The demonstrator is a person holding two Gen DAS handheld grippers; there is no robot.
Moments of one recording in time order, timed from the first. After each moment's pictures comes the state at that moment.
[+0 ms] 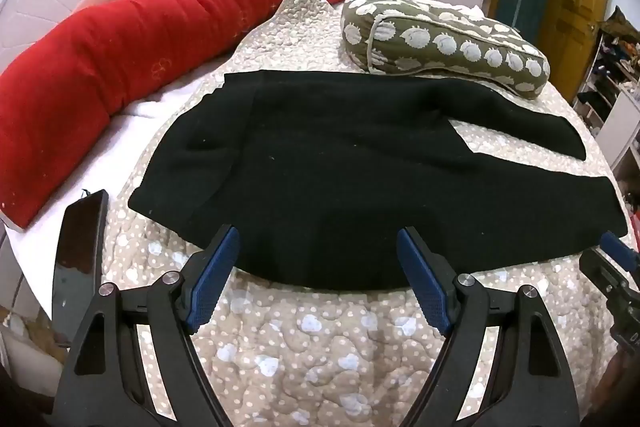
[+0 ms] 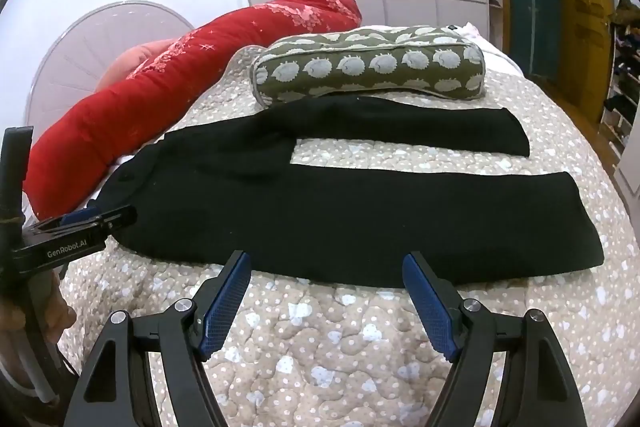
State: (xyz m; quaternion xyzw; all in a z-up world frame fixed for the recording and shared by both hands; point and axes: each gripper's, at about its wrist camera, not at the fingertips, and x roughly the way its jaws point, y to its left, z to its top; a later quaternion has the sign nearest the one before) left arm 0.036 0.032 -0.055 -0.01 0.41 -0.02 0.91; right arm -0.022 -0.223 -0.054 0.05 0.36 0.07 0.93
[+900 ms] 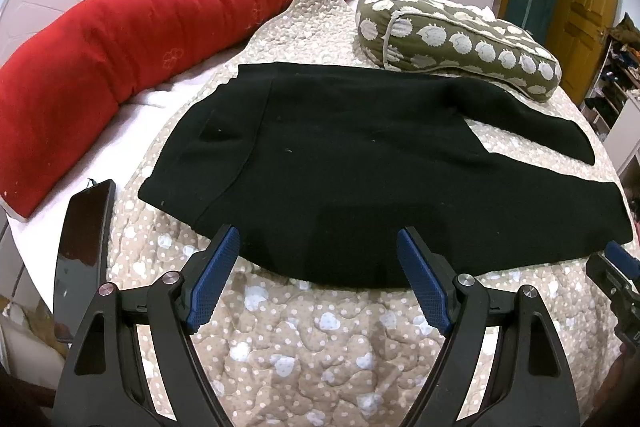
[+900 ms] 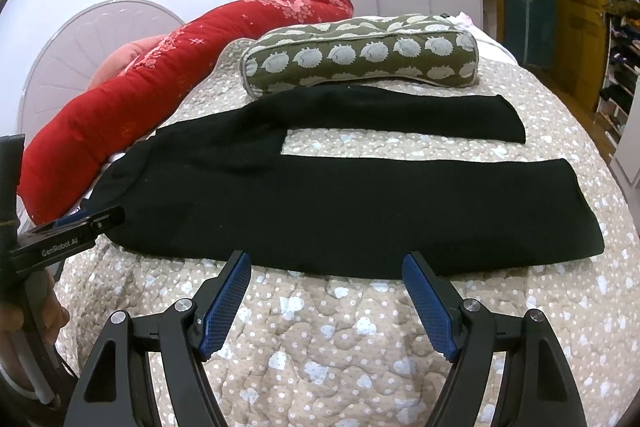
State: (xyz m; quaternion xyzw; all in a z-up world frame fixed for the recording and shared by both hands) left arm 0.036 0.040 -0.057 -0.01 0.41 0.00 0.91; right arm -0.019 -0.224 -0.058 0.06 0.38 0.06 0.92
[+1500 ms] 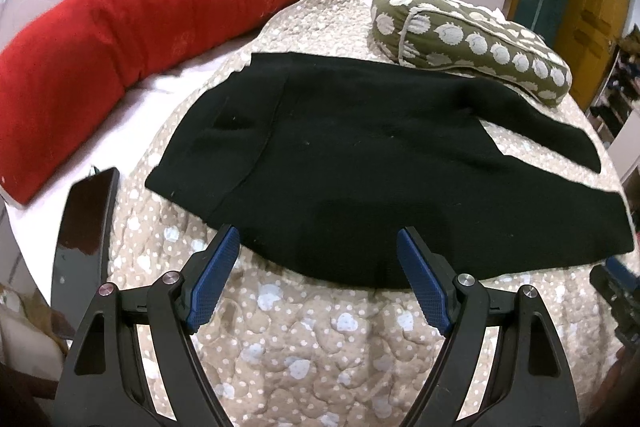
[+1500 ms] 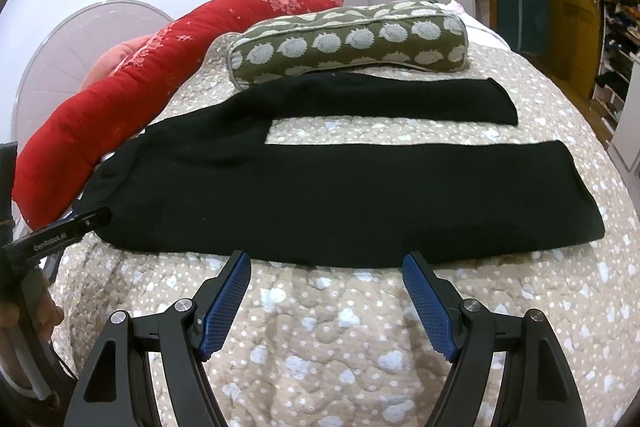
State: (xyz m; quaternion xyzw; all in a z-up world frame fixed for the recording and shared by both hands) left arm 0.042 0.056 -0.064 -0.04 0.43 0.01 0.90; right arm -0.018 -0.237 -0.069 0.08 0.39 0.04 0.92
